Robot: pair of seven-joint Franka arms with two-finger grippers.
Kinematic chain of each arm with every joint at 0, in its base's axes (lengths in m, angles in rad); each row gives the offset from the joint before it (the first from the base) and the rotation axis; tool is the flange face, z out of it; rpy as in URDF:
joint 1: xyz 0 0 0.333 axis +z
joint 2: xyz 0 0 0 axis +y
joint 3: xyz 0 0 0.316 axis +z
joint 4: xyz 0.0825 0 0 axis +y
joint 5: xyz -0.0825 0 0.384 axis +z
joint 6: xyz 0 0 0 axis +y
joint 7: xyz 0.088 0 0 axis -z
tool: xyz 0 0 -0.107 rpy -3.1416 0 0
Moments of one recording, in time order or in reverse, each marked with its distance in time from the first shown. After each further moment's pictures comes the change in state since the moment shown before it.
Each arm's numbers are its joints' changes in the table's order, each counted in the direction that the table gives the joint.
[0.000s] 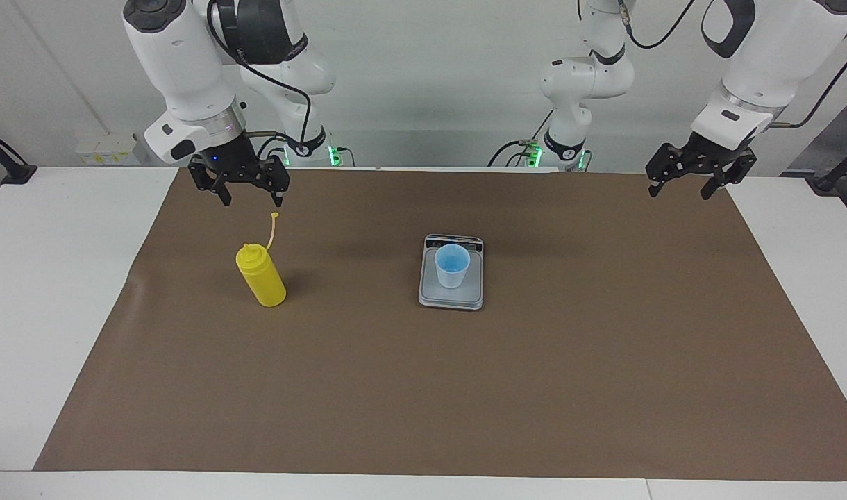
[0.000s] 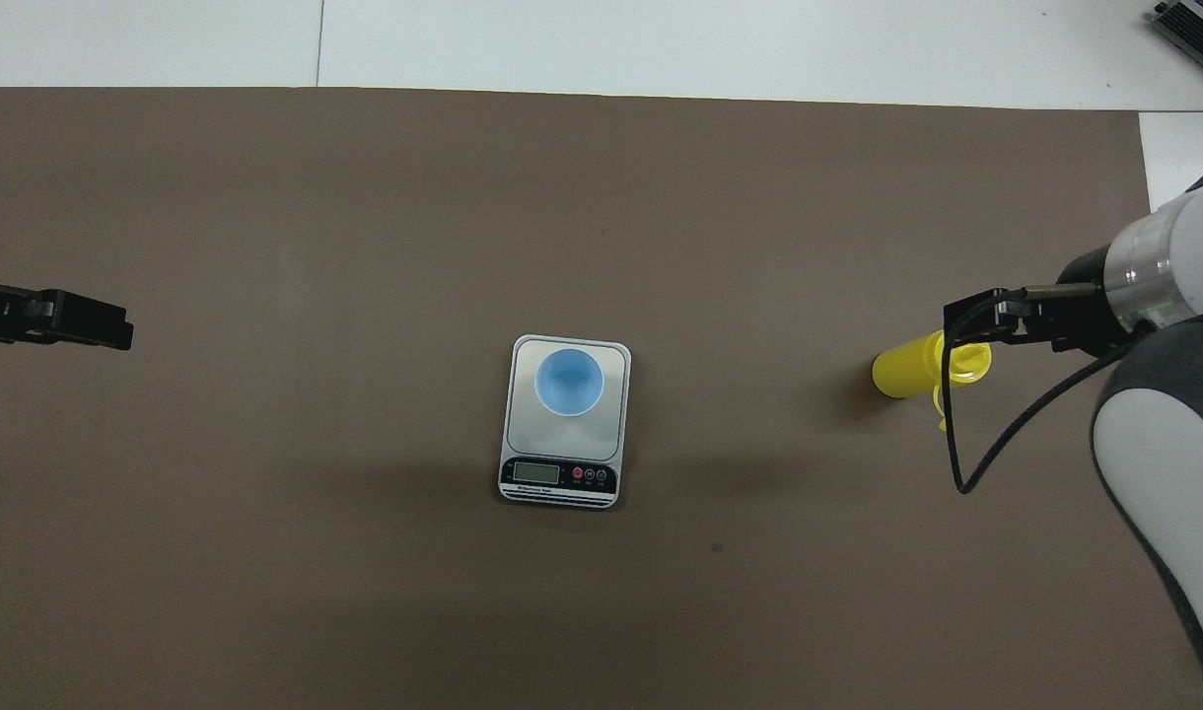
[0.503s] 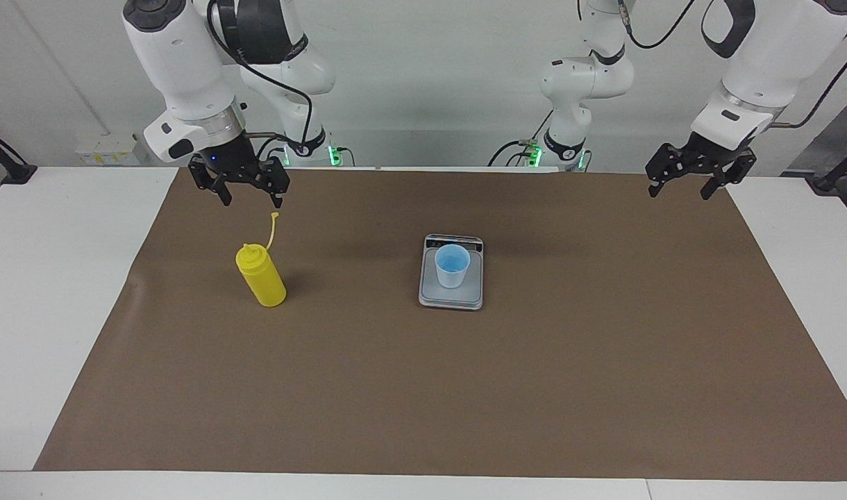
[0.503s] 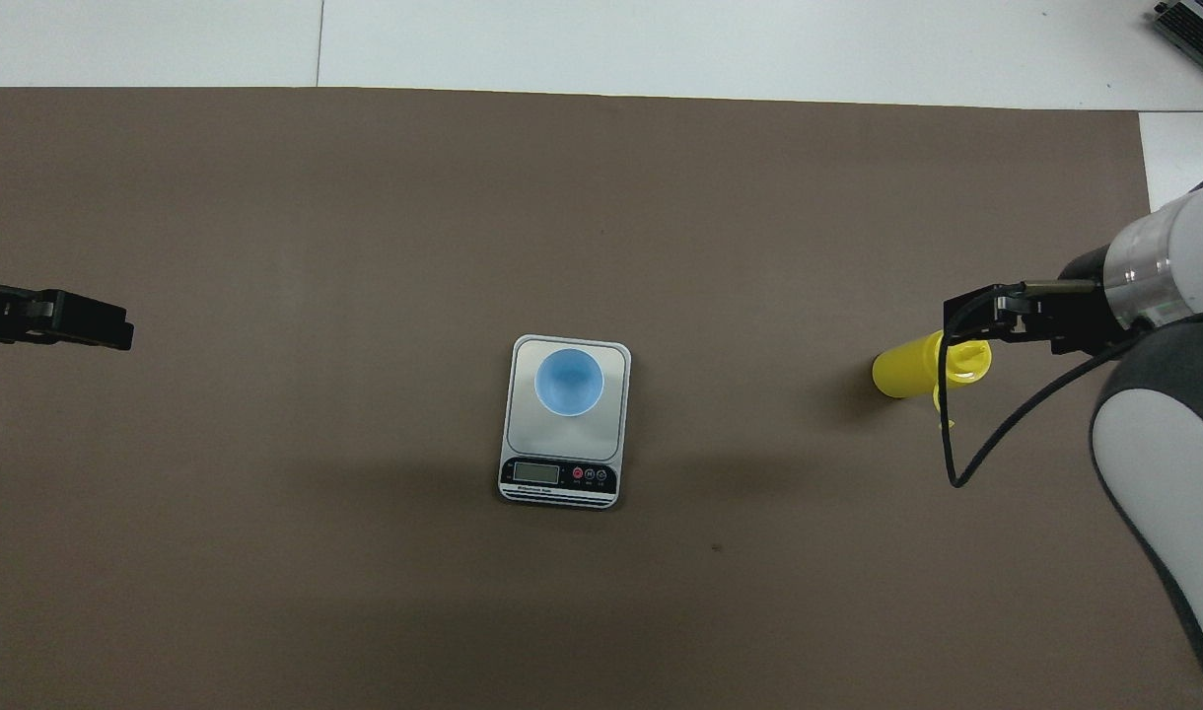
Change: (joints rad) left arm 0.000 0.000 0.000 0.001 0.000 0.000 0.000; right arm 0.002 0.000 -0.001 0.000 -0.003 0.000 0.052
